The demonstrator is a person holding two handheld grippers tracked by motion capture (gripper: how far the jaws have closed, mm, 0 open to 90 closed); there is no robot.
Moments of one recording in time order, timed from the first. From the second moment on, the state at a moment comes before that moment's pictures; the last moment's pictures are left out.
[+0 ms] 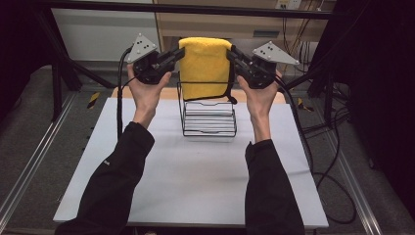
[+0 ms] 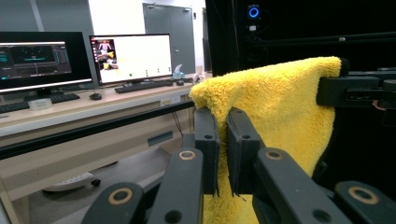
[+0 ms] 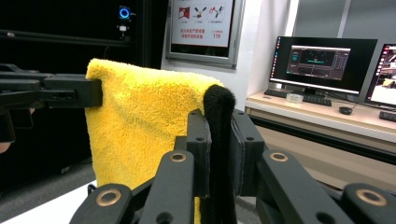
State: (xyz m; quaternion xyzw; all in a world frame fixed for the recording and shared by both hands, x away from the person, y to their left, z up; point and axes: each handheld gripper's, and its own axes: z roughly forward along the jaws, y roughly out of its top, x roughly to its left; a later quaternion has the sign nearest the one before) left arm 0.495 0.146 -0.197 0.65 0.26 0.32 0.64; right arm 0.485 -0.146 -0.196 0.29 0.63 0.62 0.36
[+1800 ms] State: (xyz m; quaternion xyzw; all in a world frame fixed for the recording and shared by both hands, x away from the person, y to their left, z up) left arm 0.456 0.148 -0.250 0.74 0.26 0.25 0.57; right arm 0.443 -0.155 -0.253 0.29 0.70 0.57 0.32
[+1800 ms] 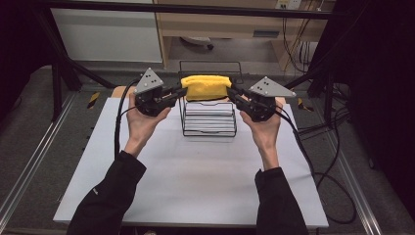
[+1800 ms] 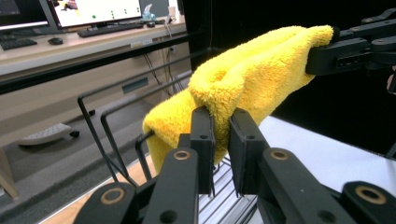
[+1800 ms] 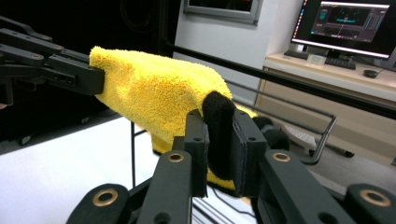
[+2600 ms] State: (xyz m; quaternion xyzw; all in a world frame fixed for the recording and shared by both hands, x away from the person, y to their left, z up) left arm 0.448 0.143 -0.231 0.76 0.27 0.20 0.56; right arm 0.442 -0.156 -0.271 0.28 0.72 0.54 0.32
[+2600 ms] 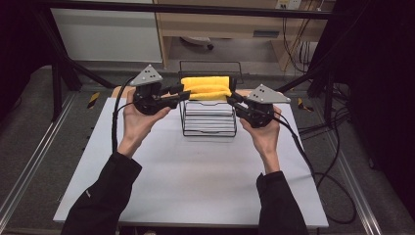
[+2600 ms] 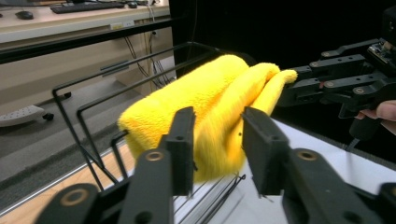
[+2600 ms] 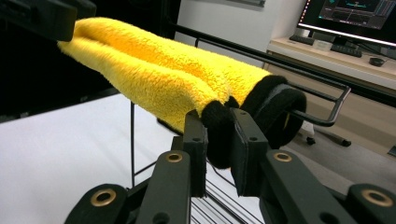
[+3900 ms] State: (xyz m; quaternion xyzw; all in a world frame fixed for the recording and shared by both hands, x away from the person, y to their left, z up) left arm 0.461 0.133 -0.293 0.79 0.30 0.19 0.50; right arm 0.444 -0.158 -0.299 0.34 0.74 0.52 0.25
